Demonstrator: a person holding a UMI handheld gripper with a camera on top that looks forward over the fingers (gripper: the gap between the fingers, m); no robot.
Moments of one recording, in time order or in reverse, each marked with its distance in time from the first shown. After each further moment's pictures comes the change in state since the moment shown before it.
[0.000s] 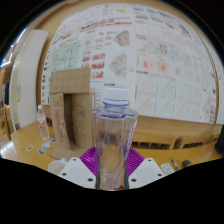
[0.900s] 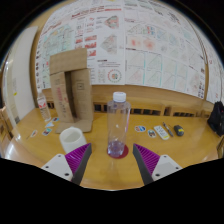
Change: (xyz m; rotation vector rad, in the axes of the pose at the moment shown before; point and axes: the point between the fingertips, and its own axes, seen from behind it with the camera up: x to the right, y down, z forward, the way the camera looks) arm -0.022 0.091 -0.103 -0.257 0.105 0.099
